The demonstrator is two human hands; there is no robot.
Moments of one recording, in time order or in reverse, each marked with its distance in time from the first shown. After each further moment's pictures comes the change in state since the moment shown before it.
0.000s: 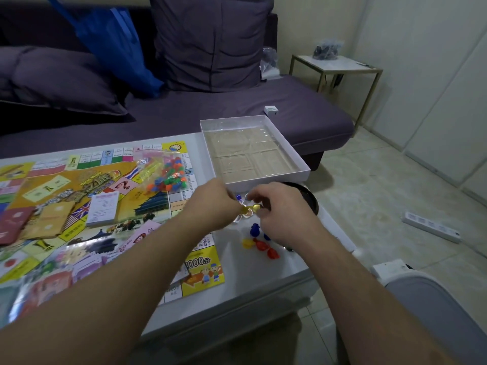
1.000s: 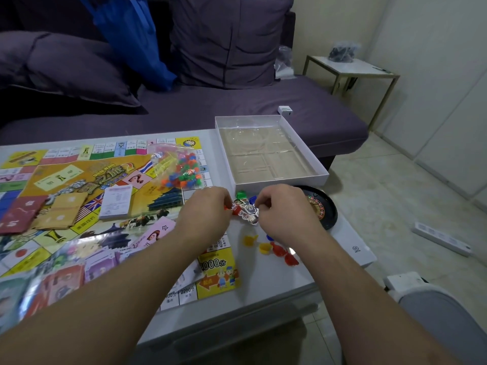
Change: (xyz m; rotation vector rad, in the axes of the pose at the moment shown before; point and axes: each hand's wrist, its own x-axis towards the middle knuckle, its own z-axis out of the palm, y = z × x) left_hand 0.006 -0.057 0.004 0.186 0.187 0.071; right_hand 0.022 -0.019 0.026 -0.024 0.047 0.038
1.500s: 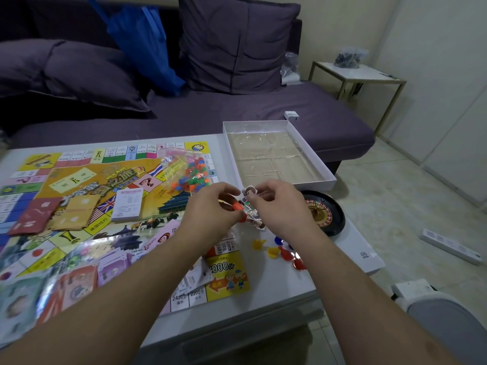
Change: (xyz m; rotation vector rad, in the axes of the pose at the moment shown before) left_hand -0.013 -0.009 -0.013 -0.530 0.061 -0.017; right_hand 0.012 -0.015 0.011 0.429 0.013 0.078
